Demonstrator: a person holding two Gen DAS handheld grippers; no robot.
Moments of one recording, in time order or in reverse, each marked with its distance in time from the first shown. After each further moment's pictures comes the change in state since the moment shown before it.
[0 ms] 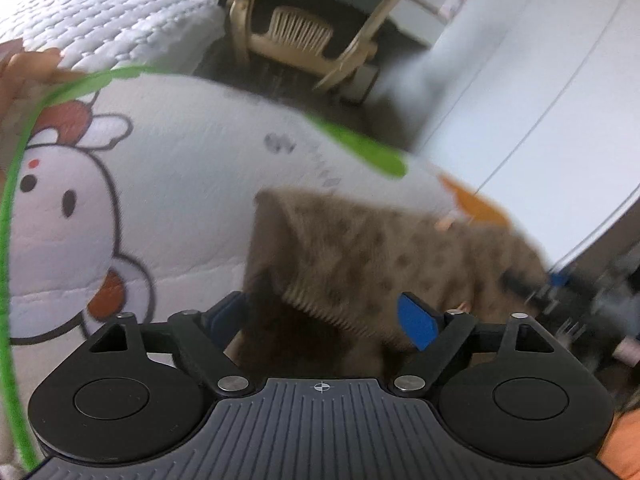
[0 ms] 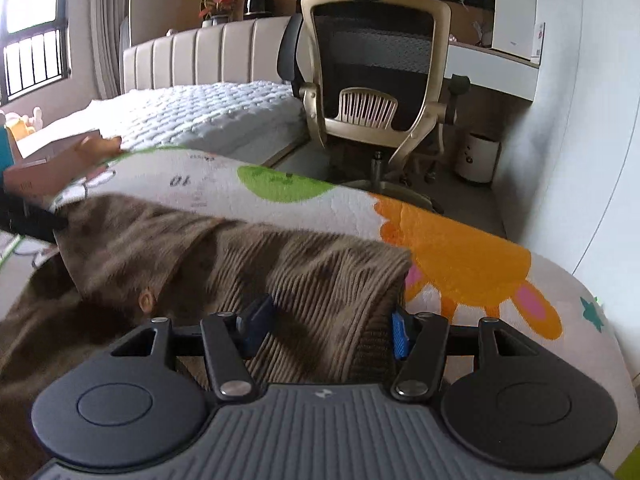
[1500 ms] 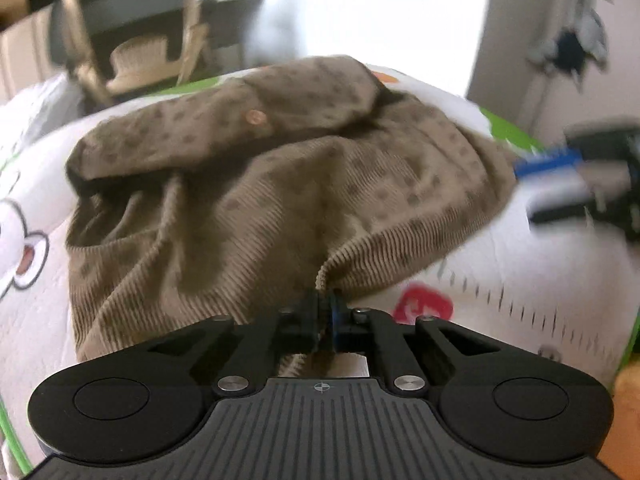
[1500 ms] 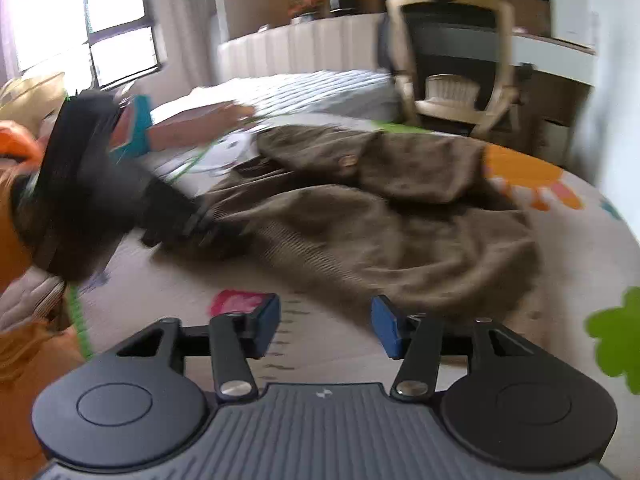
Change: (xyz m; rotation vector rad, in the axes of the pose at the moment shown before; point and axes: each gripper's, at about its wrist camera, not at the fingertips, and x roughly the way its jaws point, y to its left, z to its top) left arm -0.029 -0.105 -0.152 0.598 0.092 -0.019; right arm -0.179 0.049 -0.115 -0.052 0.031 0.312
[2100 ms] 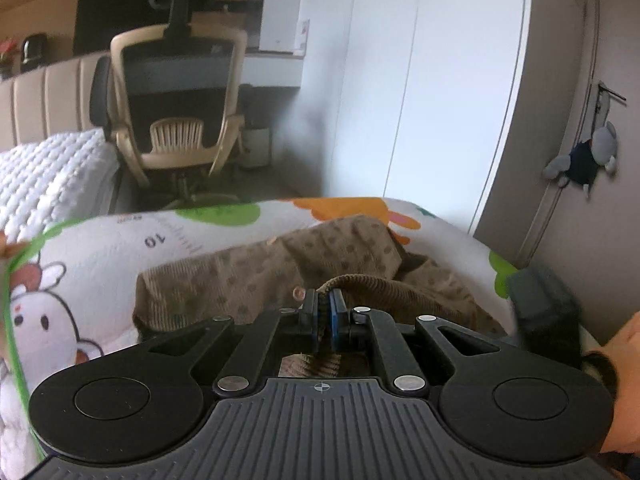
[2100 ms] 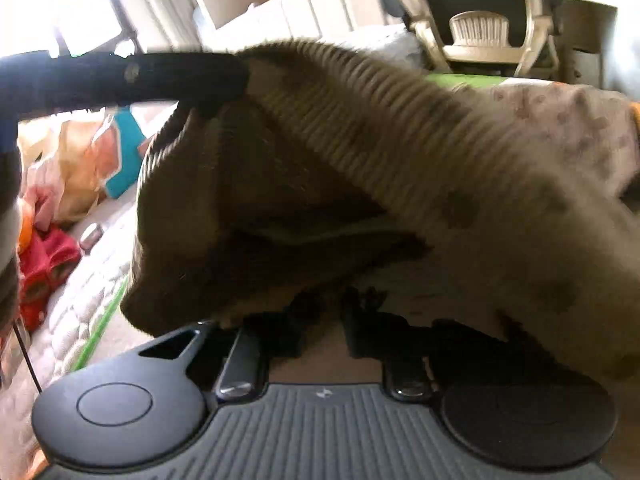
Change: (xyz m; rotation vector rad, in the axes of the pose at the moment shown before) left arm -0.057 0.020 0.069 -0.088 -0.242 0.021; right arm 0.146 0.027 0.054 0.191 0.073 0.097
